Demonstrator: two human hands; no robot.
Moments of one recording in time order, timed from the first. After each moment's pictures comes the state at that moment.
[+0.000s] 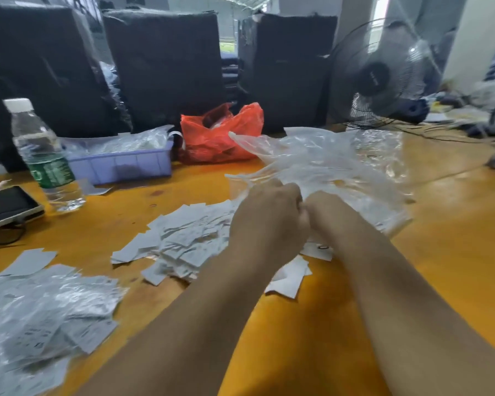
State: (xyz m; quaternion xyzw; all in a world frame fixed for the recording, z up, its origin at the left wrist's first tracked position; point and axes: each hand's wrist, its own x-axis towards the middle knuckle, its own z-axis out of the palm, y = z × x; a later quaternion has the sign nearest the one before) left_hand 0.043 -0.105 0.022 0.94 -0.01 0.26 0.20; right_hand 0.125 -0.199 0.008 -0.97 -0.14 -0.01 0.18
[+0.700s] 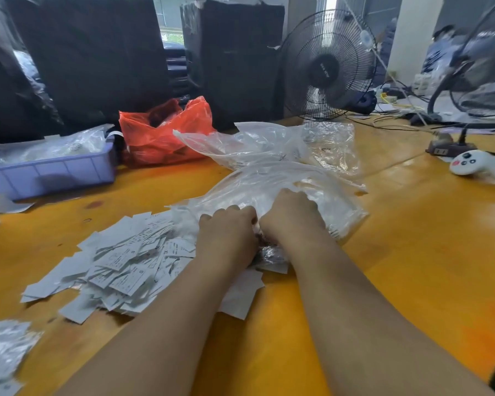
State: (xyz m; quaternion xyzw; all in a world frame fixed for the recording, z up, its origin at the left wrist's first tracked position) left_hand 0.122 -0.104 -0.042 0.98 0.02 0.17 0.07; right_hand 0.156 -0.209 -0.010 -0.97 0.01 -0.01 0.25
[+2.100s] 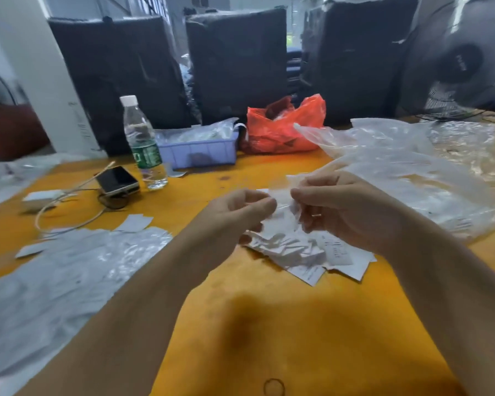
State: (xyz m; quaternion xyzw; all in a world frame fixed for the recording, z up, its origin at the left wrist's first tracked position) left_hand -0.065 0.002 0.021 0.80 0.09 0.11 0.59; right_hand 0.052 -0.168 0.036 -0.60 -0.41 0.30 0.61
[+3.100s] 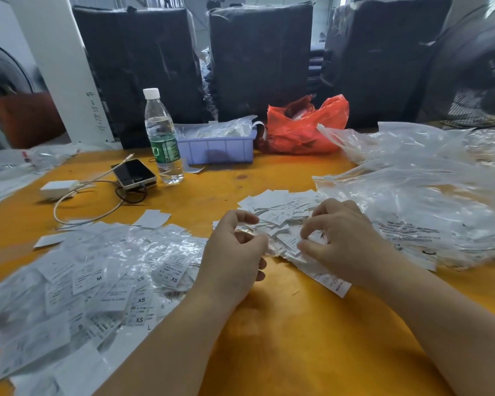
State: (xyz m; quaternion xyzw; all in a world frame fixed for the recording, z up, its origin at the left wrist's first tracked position) left_hand -0.076 0.007 -0.022 0.72 0.20 0.26 0.62; right_hand 0.046 -0.131 -0.015 -0.88 -0.40 -0.07 0.23
